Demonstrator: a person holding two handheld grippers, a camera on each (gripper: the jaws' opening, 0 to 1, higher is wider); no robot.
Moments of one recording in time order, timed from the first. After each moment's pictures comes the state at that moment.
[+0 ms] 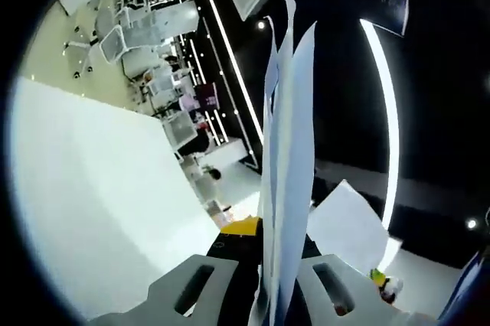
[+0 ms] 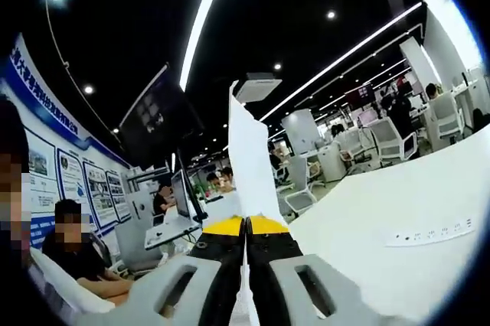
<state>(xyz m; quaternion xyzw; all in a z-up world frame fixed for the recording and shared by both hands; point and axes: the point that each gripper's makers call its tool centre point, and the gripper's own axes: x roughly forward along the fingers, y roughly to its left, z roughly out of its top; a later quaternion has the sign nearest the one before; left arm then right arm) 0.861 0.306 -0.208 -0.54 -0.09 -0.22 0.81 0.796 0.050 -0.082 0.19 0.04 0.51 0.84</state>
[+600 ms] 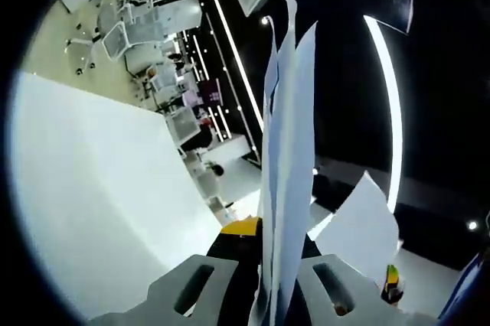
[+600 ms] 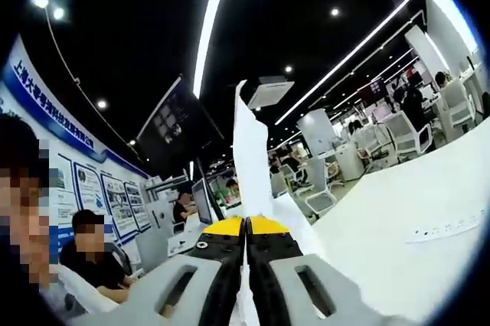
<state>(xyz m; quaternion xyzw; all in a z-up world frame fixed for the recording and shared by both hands) 0.864 0.306 -0.213 -0.54 -0.07 -0.22 0.81 0.773 0.053 -0.065 0.22 0.03 0.55 0.81</state>
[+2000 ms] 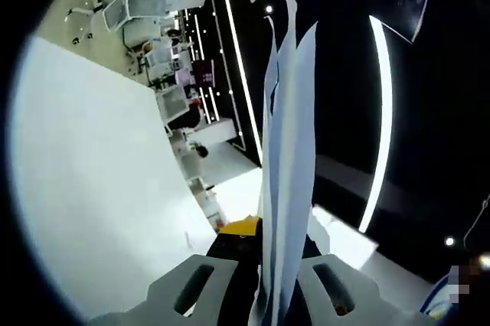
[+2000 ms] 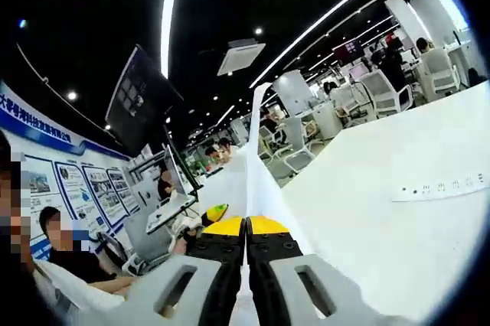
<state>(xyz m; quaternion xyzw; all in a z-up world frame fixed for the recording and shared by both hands) 0.856 0.281 -0.204 -0.58 -0.05 -0.28 0.76 0.822 0.067 -0.154 0.20 0.16 0.51 0.82</state>
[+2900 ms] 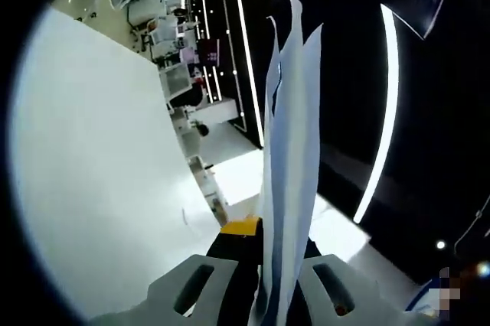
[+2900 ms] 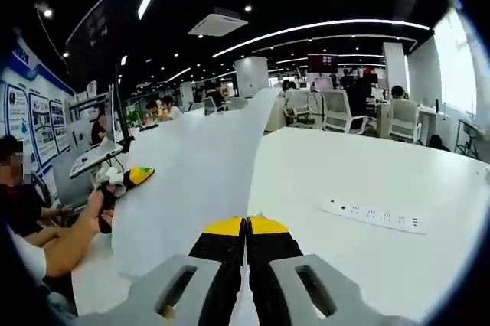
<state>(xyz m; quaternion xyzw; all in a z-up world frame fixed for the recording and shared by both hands) 0.855 0.253 -0.213 -0.59 0.00 -0.31 0.75 0.865 0.036 -0.198 -0.01 0.18 0.37 0.91</state>
